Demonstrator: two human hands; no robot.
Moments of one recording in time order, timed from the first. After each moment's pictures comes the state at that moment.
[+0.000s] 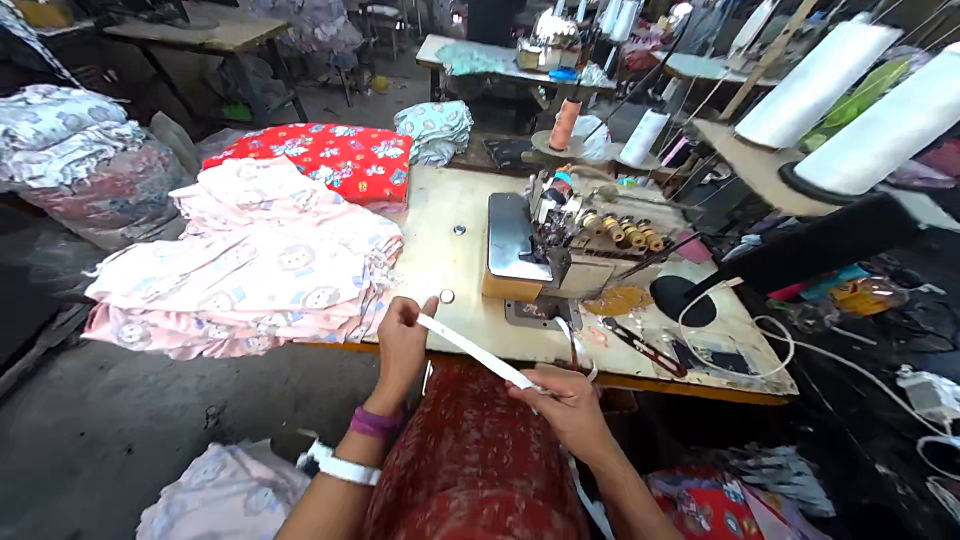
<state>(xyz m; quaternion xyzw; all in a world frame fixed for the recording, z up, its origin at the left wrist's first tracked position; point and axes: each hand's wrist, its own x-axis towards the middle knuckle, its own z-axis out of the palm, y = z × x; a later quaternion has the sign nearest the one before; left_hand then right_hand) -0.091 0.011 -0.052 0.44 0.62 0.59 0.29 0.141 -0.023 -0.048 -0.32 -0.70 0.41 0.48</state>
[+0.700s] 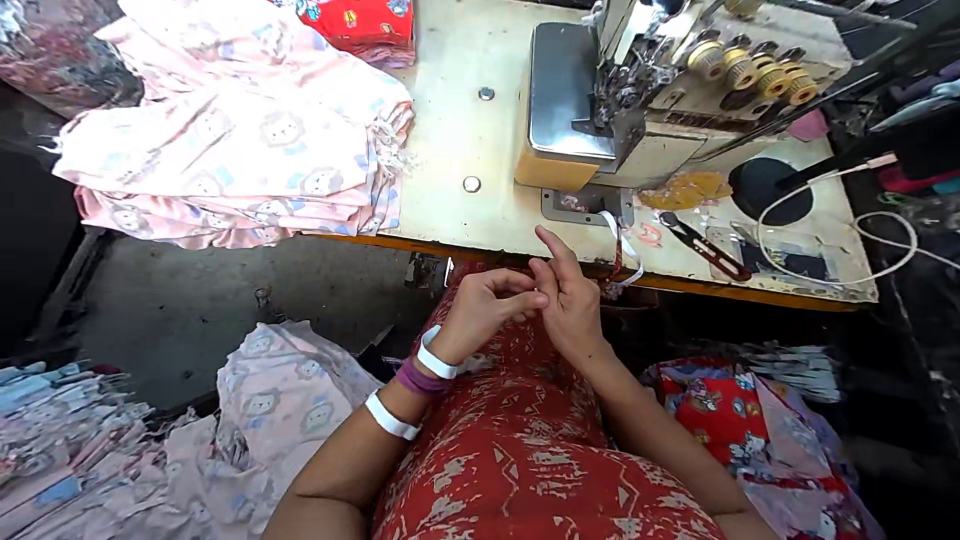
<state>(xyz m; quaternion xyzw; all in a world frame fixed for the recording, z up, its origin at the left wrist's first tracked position) -0.046 -0.048 -0.063 0.46 0.48 0.45 0.60 0.099 -0.024 -0.080 -0.47 -0.74 0.21 0.43</state>
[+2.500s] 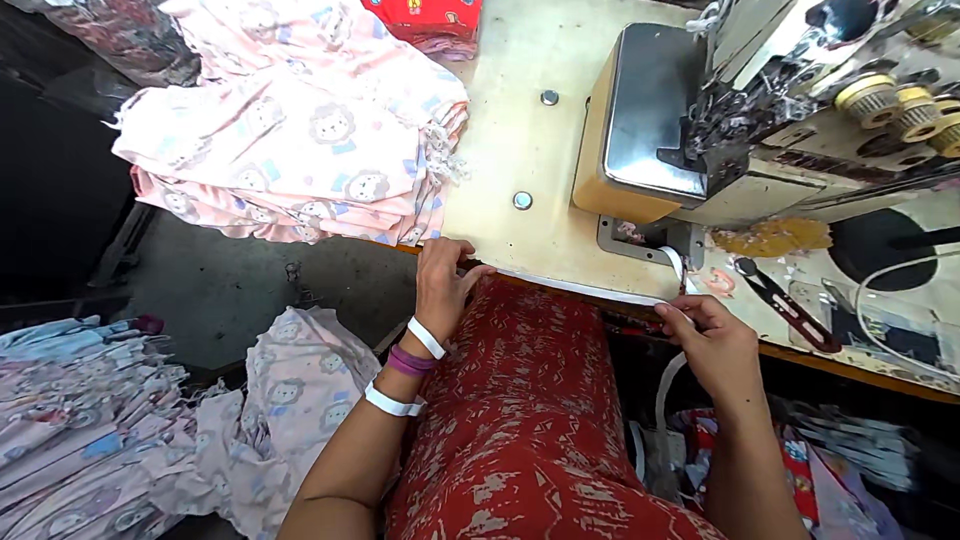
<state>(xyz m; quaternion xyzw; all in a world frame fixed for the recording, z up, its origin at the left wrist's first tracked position) -0.134 -0.011 -0.133 0.62 0.65 0.44 0.10 0.208 0.017 -0.093 -0.64 -0.67 0.28 0.26</state>
